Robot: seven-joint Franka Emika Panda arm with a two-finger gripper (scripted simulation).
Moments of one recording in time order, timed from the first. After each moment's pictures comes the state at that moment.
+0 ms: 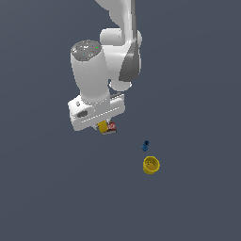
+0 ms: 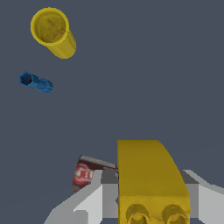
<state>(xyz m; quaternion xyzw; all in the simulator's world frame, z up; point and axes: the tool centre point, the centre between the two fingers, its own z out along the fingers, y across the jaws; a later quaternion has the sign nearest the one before) 0.006 -0.077 0.206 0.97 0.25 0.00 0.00</state>
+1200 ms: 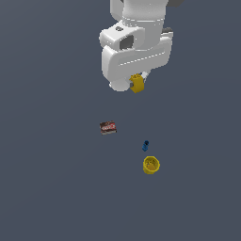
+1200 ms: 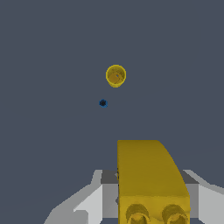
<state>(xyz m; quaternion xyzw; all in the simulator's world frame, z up) -0.030 0.048 0.381 0.97 0.25 0.00 0.00</state>
